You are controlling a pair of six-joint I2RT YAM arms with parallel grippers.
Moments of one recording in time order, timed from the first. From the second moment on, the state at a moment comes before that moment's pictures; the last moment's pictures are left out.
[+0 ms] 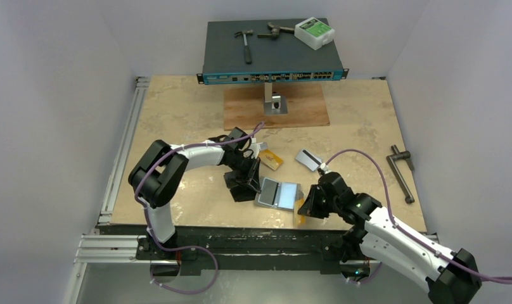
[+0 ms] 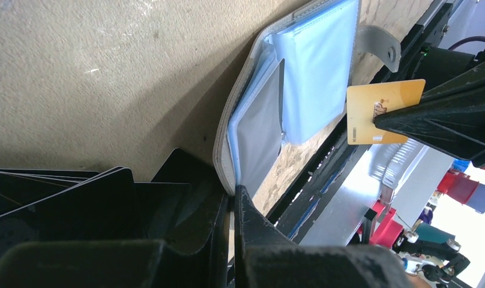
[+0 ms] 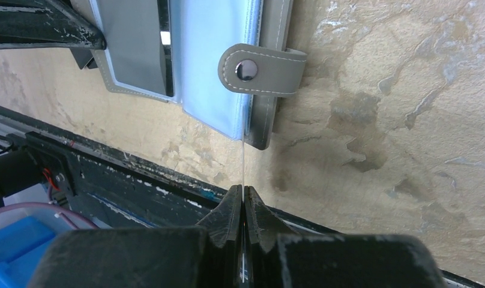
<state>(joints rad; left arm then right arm) -0.63 1.85 1.05 -0.39 0.70 -0.35 0.70 0.71 0.38 -0.58 -0.12 0.90</state>
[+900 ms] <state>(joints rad) -0.63 1.84 1.06 -0.39 0.70 -0.35 0.70 0.76 0.36 -0.55 -0.13 0.89</state>
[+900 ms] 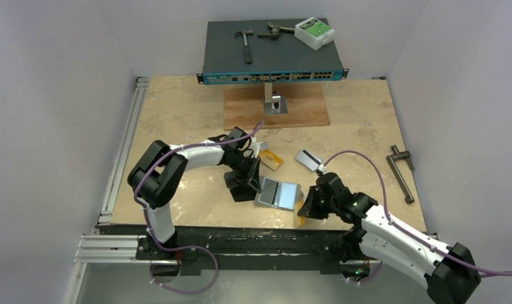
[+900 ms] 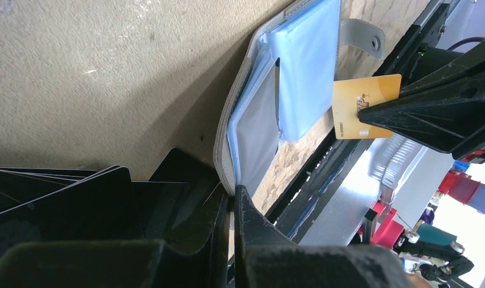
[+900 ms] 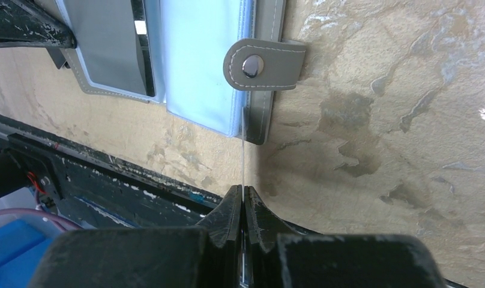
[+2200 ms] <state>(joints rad) -0.60 1.81 1.08 -0.36 0.77 -0.37 0.70 0.96 0.35 -0.09 -0.20 0.86</state>
